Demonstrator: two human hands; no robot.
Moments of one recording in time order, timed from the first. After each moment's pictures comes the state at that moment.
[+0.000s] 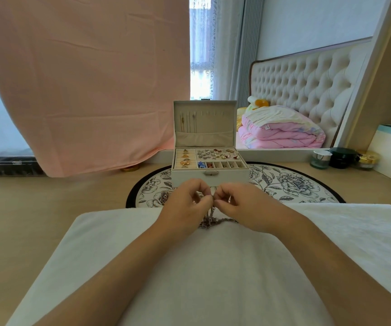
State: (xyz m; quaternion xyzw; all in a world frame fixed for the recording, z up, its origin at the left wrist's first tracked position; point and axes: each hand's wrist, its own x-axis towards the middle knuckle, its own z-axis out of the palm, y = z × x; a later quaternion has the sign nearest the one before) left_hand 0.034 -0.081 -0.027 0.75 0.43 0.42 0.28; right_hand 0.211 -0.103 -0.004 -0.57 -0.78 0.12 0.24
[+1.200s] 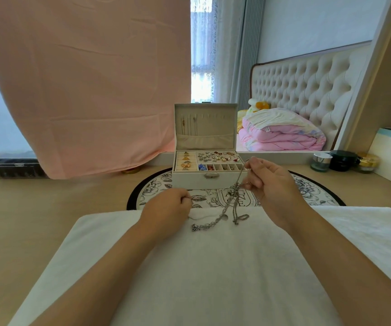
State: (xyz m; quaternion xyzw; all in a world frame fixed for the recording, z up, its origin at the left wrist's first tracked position) left_hand 0.009 -0.062 -0.023 0.77 0.57 0.24 0.14; right_hand 0.228 -0.097 0.008 -0.38 -0.46 0.45 0.66
